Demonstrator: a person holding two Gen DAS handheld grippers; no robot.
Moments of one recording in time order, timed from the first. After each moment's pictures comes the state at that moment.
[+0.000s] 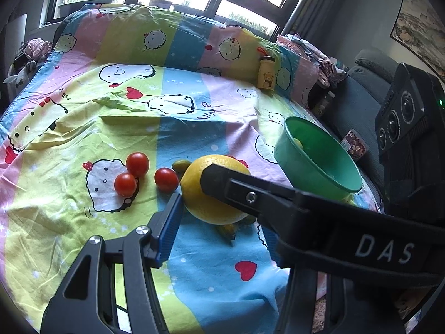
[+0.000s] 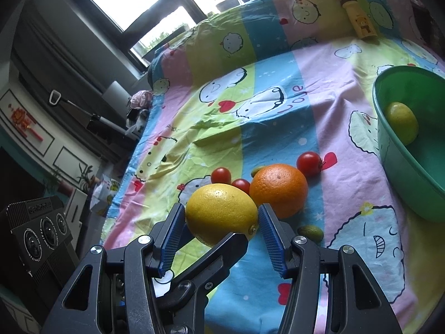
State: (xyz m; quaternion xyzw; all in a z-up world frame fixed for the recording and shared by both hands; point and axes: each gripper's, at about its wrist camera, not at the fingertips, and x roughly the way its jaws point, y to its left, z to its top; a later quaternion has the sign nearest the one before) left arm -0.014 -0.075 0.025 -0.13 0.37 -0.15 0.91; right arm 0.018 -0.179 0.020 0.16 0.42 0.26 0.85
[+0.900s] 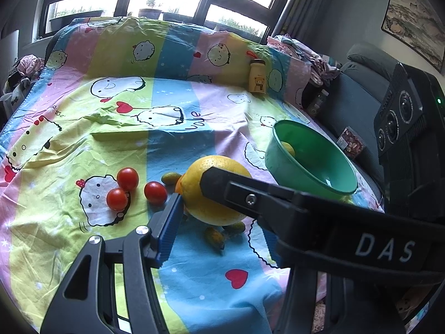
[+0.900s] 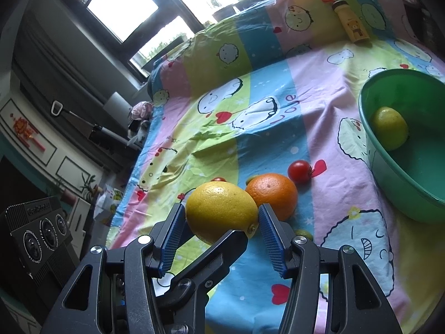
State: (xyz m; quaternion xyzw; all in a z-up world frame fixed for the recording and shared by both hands) left arm -0.011 -0.090 0.034 -0.10 0.35 -0.16 0.92; right arm 0.014 -0.195 0.029 0.18 0.40 0.25 0.86
